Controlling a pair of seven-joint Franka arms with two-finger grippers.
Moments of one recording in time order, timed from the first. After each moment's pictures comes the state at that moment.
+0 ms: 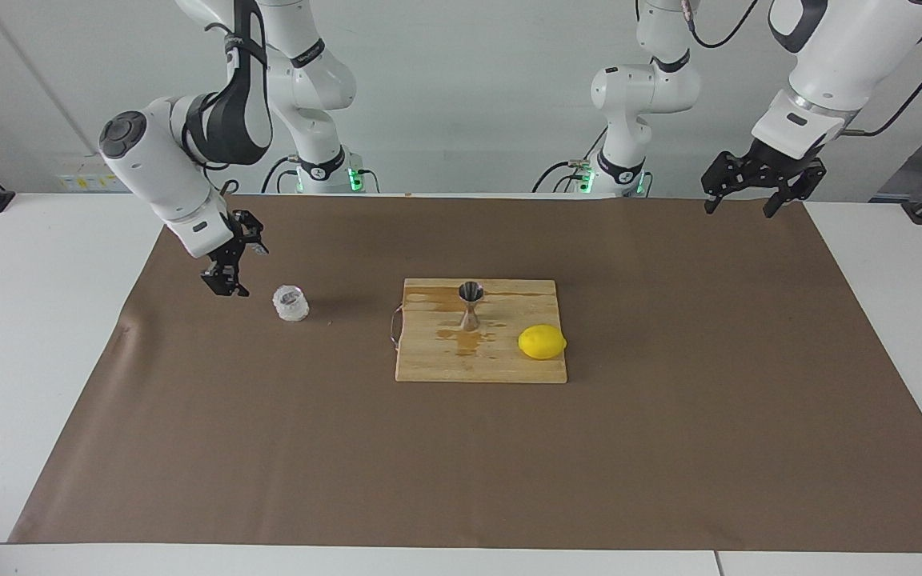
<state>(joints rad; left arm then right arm) -0.06 -0.10 -0.03 -1.68 -0.03 1.57 0.04 -0.14 -0.05 0.01 -2.18 0.21 2.04 -1.64</state>
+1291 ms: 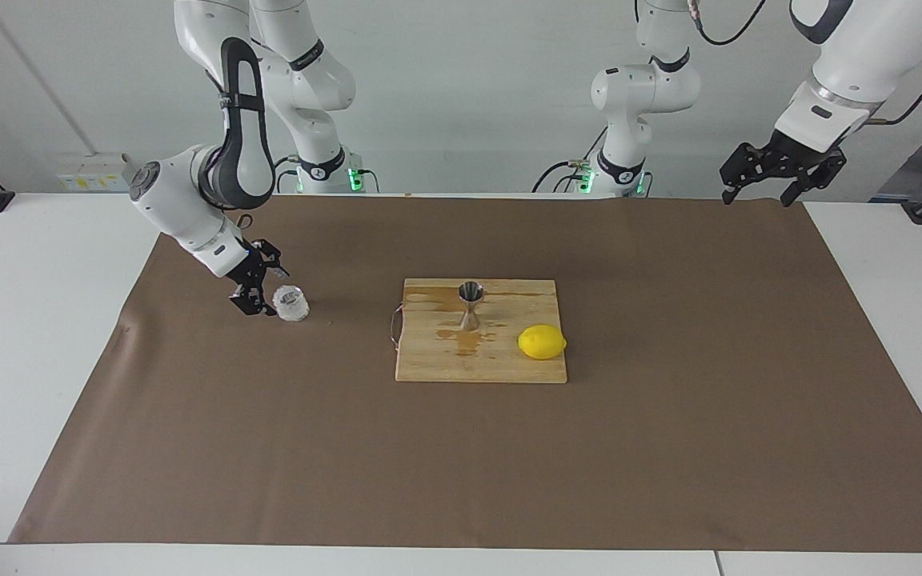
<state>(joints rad) -0.01 -0.10 -0.03 -1.65 -0.02 1.50 0.06 -0.18 0.02 0.02 -2.42 0.51 2.33 -2.00</state>
